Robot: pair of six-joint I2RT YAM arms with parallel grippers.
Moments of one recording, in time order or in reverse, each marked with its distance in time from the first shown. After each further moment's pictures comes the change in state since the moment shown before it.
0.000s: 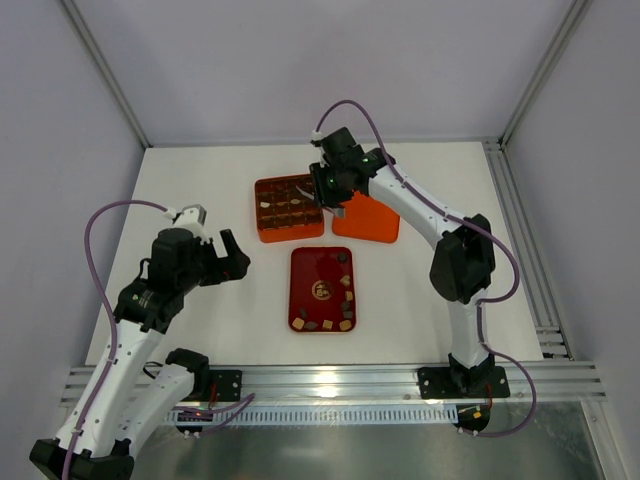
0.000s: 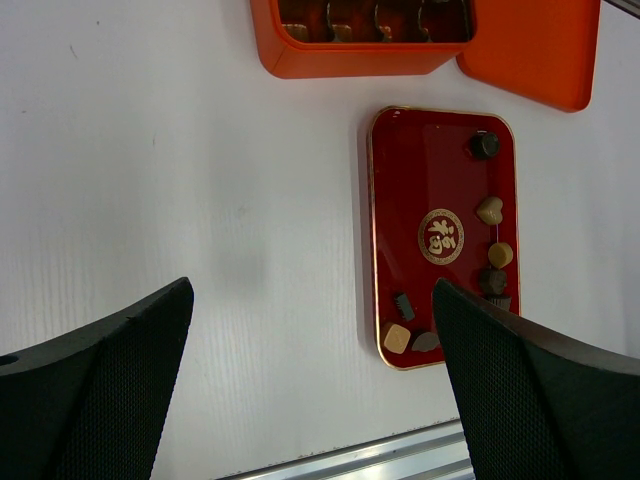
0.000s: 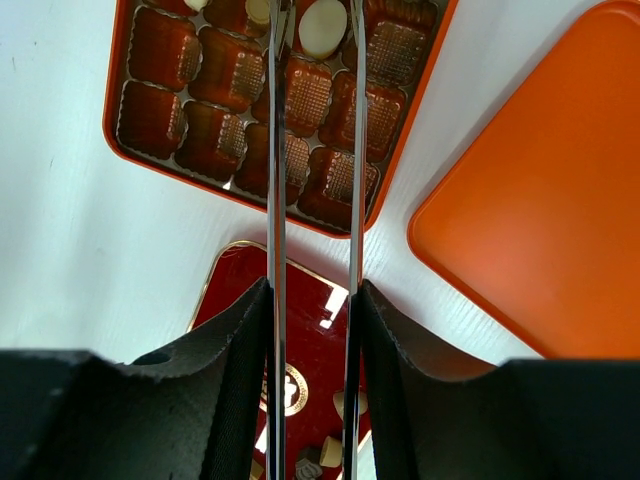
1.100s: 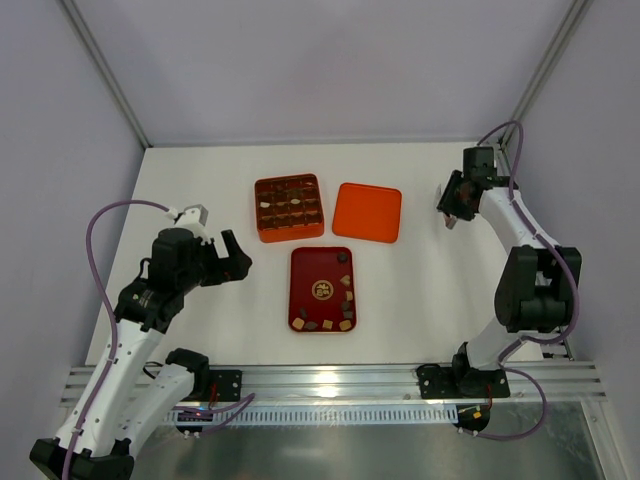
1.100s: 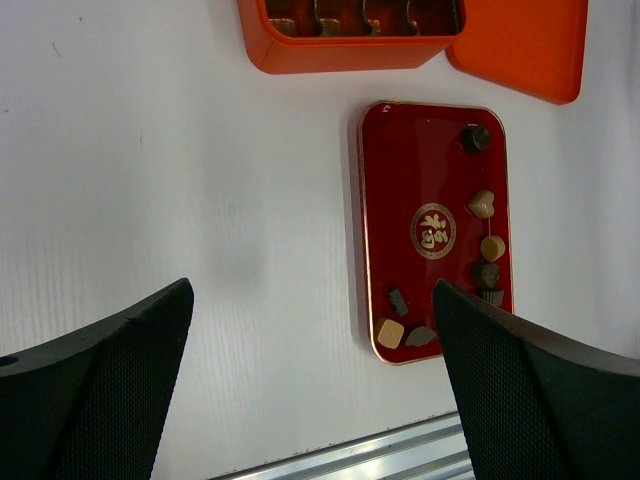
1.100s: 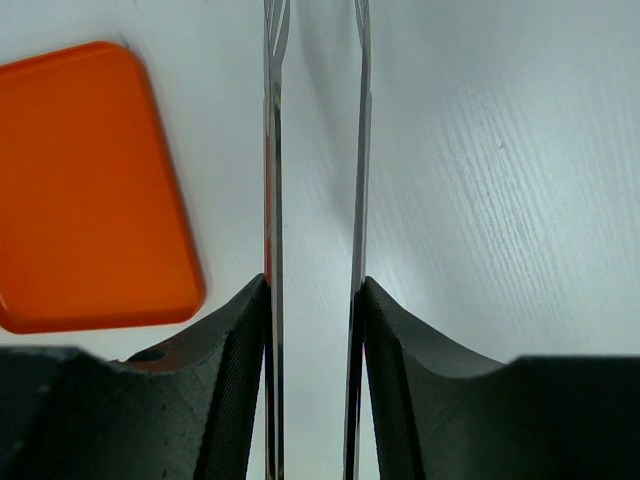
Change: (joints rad) left arm 0.000 0.003 0.000 0.000 0.027 0.000; right arm -0.646 -0.423 -0.670 0.196 0.108 0.099
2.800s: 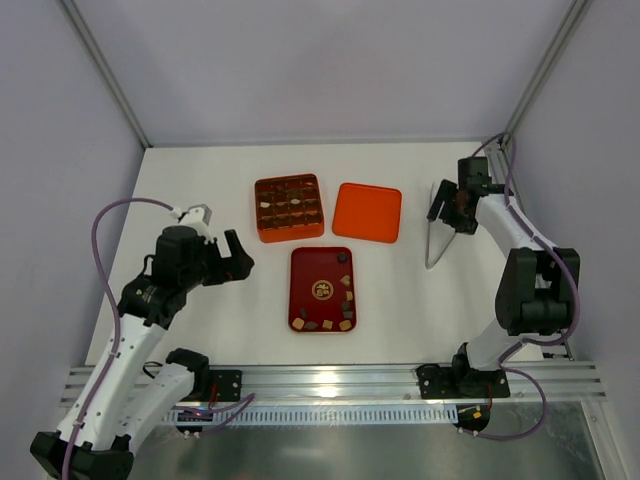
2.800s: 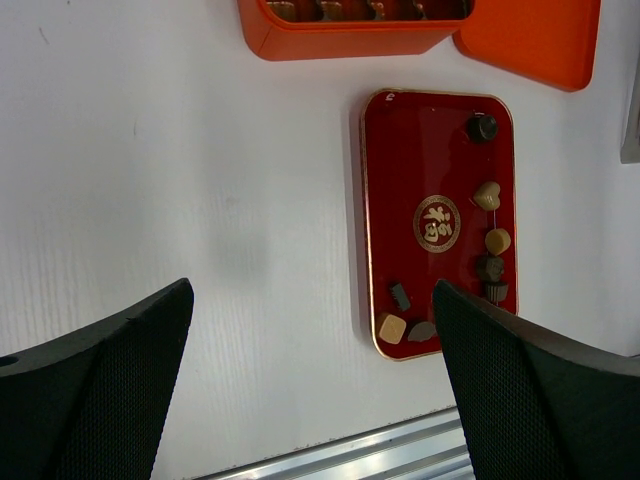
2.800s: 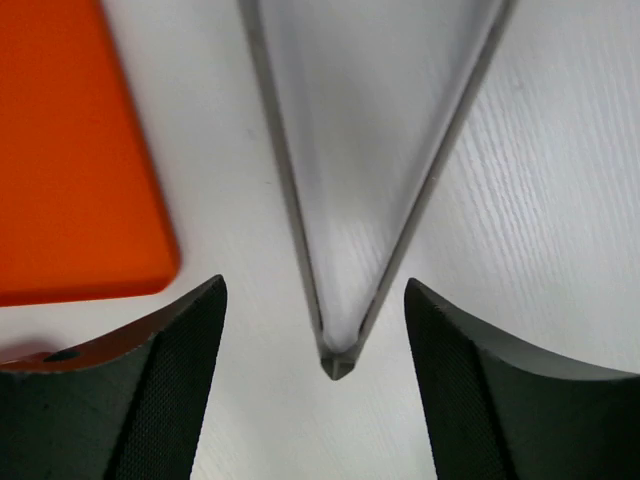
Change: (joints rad) left arm -0.007 0.027 0.000 0.001 0.007 0.000; right arm 0.003 0.006 -0.098 0.005 -0.003 0.005
